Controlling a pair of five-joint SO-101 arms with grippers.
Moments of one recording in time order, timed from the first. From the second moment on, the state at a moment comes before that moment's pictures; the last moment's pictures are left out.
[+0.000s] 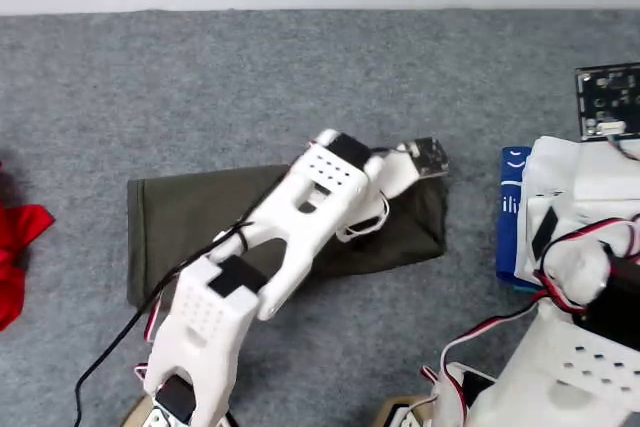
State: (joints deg) left arm 32.4 37.9 -17.4 80.7 -23.0; right arm 20.5 -41.6 -4.1 100.4 22.5
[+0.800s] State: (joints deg) left arm 32.1 30.4 -21.8 96.8 -17.7; right arm 20.5 -45.2 -4.1 100.4 22.5
